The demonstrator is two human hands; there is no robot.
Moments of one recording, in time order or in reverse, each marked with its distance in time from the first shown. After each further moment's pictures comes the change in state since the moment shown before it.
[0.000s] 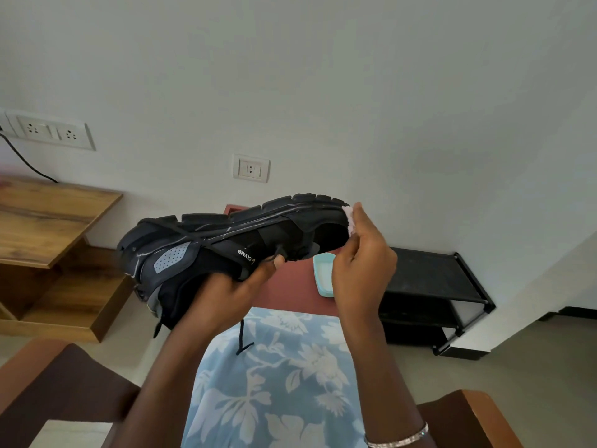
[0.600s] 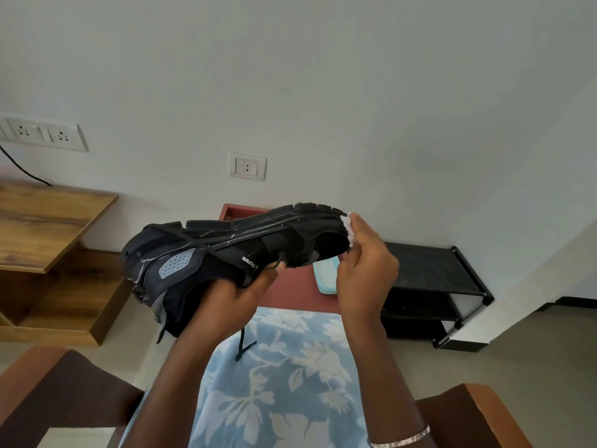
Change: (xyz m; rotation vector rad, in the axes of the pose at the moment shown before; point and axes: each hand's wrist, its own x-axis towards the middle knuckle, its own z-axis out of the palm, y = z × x) left_hand -0.001 -0.013 -0.001 0.026 0.041 0.093; right_hand -0.008 0.011 0.002 0.028 0.071 0.000
